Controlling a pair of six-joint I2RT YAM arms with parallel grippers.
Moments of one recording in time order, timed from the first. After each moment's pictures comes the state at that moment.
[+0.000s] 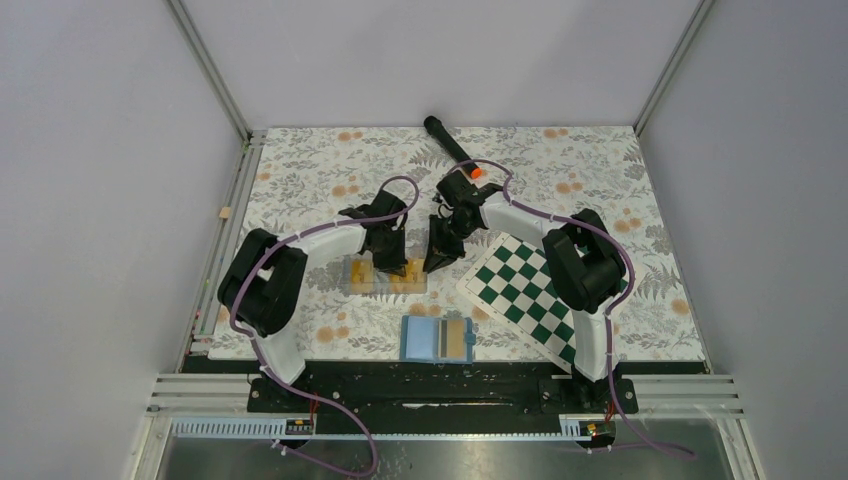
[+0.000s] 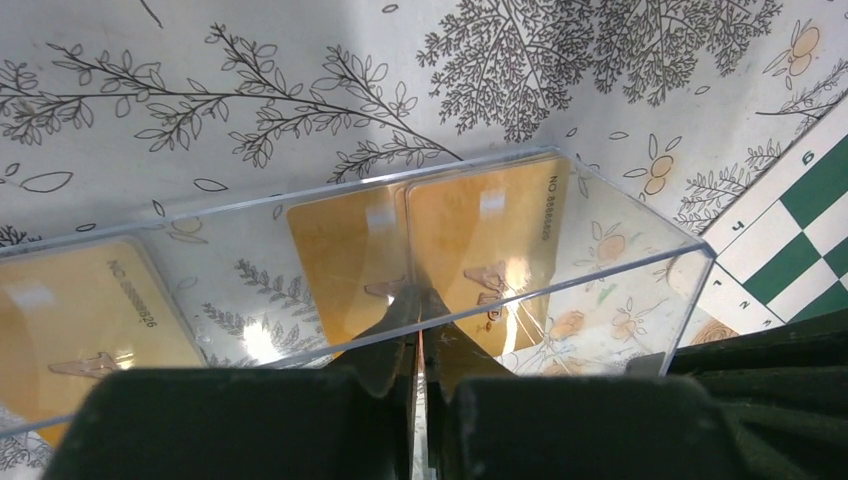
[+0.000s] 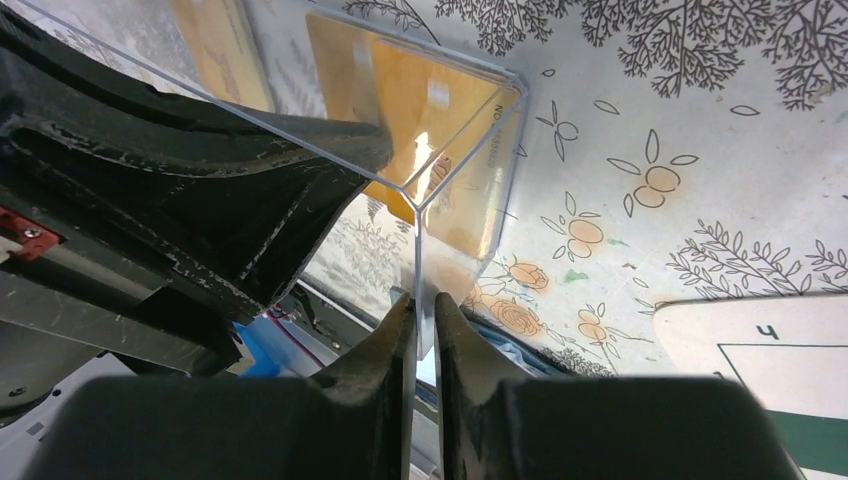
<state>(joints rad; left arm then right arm) -0.54 1.77 1.08 -0.49 0.15 -0.57 0.64 2.03 1.48 -0.67 -0.51 0.68</state>
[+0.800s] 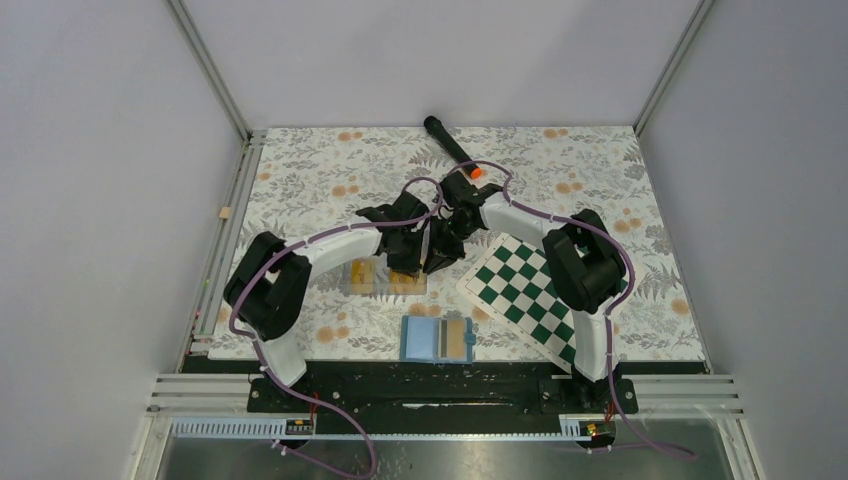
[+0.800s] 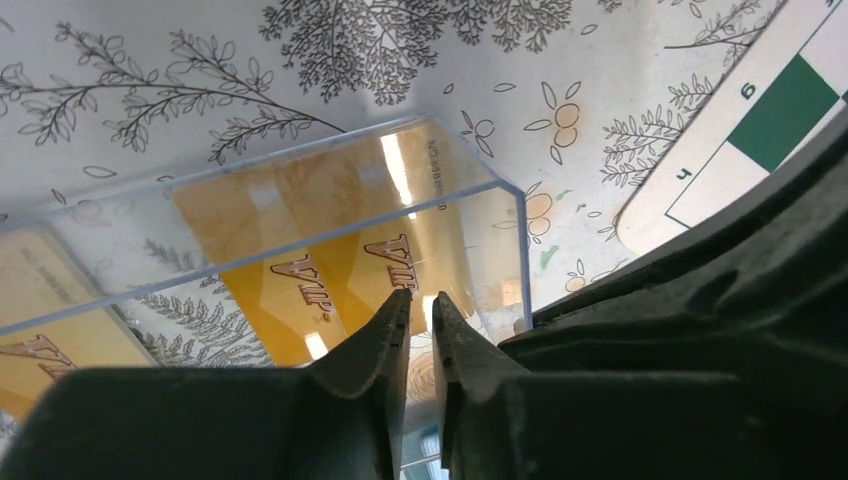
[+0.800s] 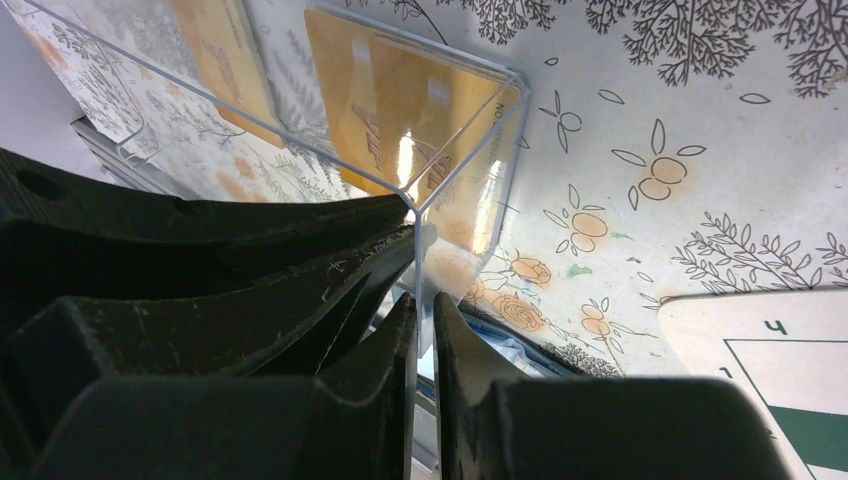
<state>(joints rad) -0.67 1.77 1.17 -0.57 0.07 -0.53 0.64 2.02 1.47 -0.68 -0.51 0.68</state>
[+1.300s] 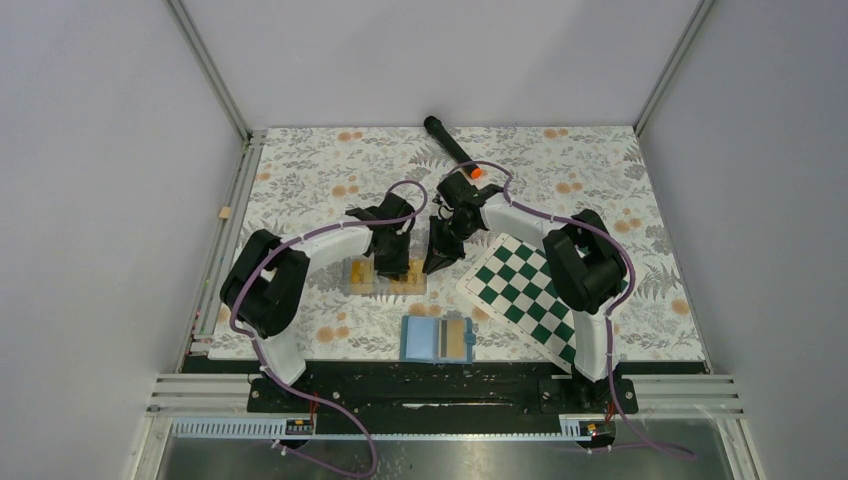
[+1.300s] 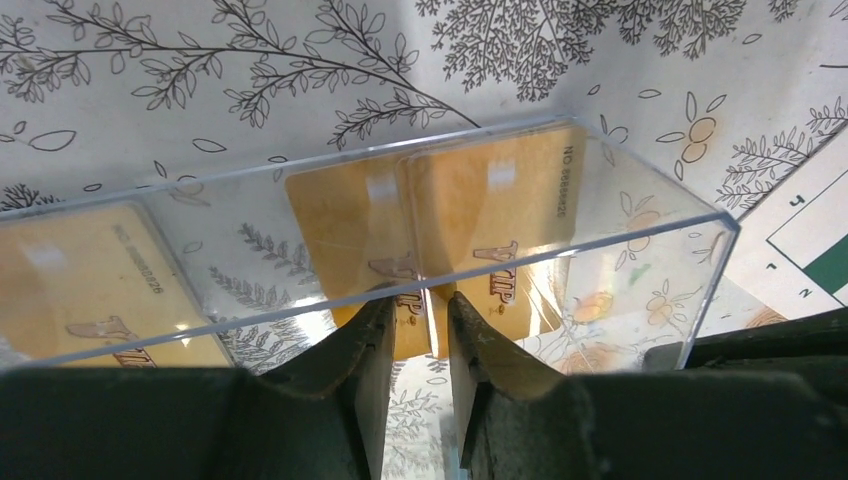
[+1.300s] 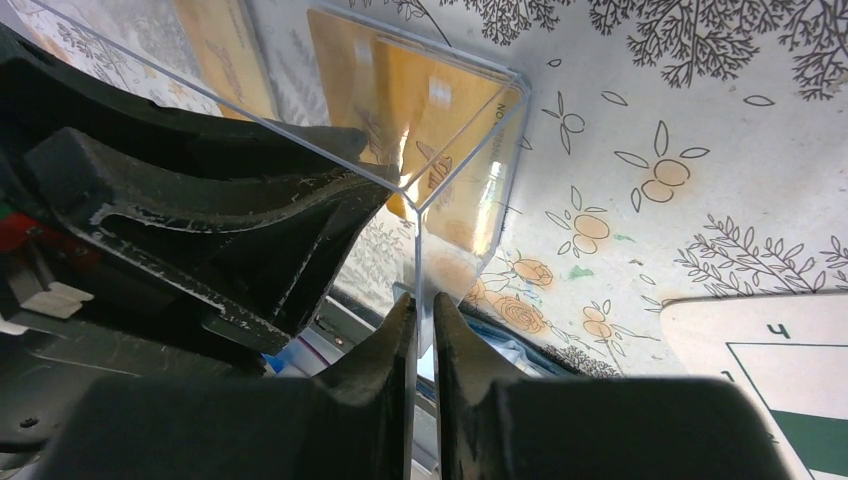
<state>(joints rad) -0.59 1.76 1.11 -0.58 0.06 -0.53 0.64 2.02 1.46 -0.67 -0.52 0.68</state>
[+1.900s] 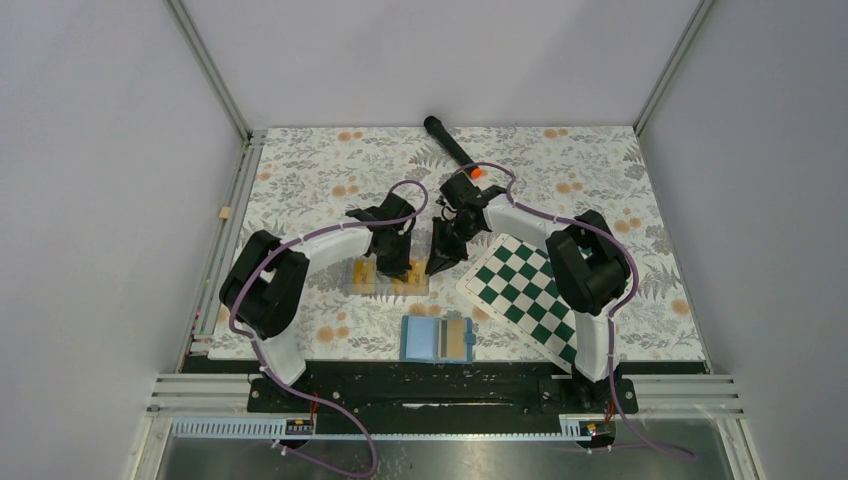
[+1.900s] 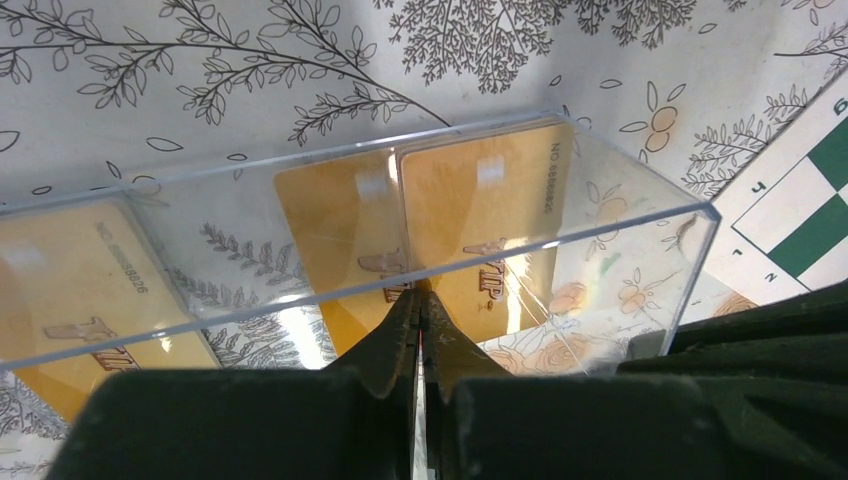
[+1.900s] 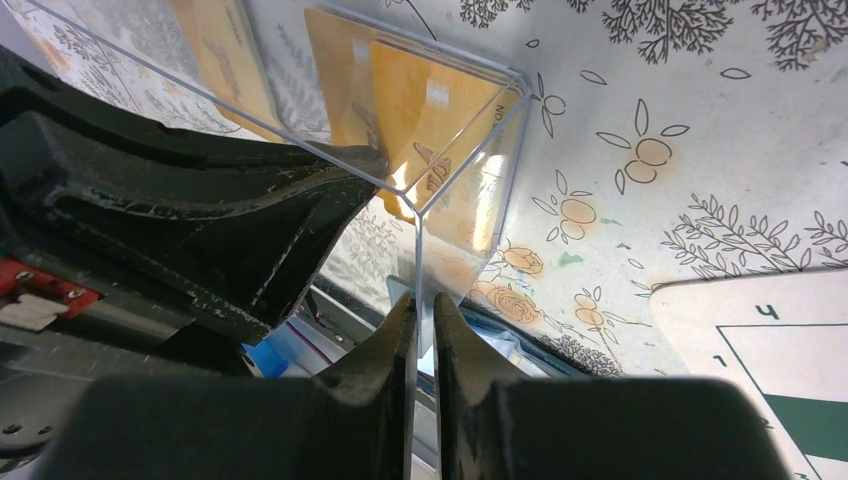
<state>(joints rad) -0.60 1.76 1.10 -0.56 0.11 -0.55 0.64 2.00 1.43 -0.66 -0.52 0.69</state>
